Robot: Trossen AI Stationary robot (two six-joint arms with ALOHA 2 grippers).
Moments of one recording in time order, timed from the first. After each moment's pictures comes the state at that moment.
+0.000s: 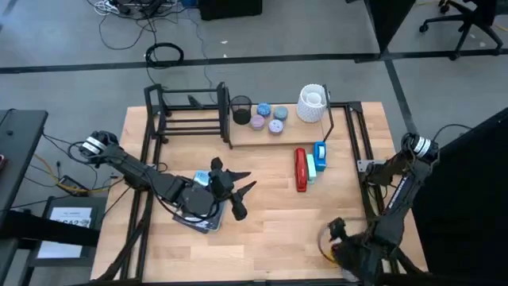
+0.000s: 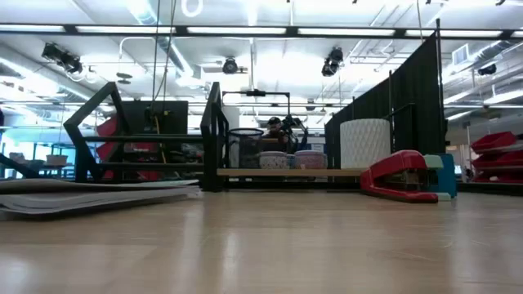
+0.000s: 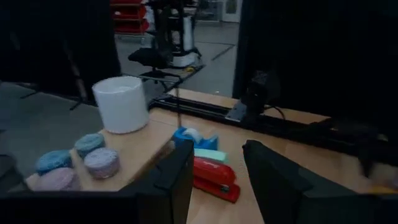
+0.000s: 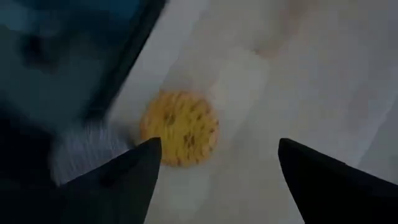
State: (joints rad) left arm -0.48 1.46 1.10 0.15 -0.92 -0.22; right arm 1.02 1.58 1.14 -0.84 0.17 0.87
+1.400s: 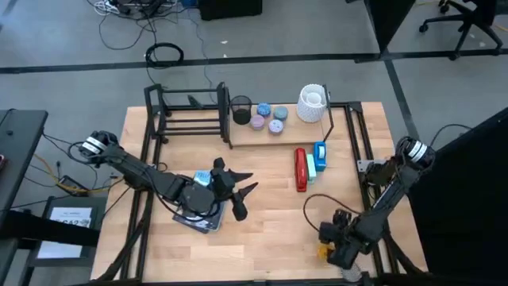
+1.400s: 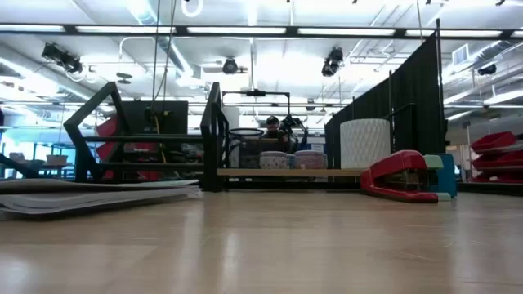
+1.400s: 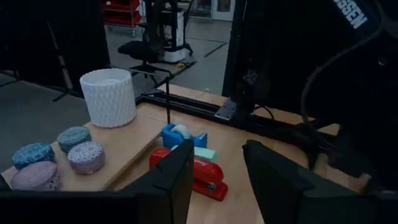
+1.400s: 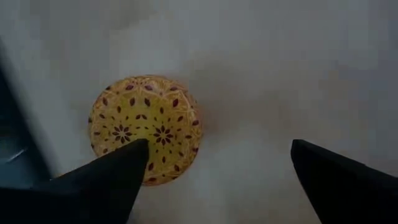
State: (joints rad) left arm -0.47 1.46 1.10 0.14 -0.88 -0.28; right arm 0.91 1.65 1.02 -0.90 0.21 1.21
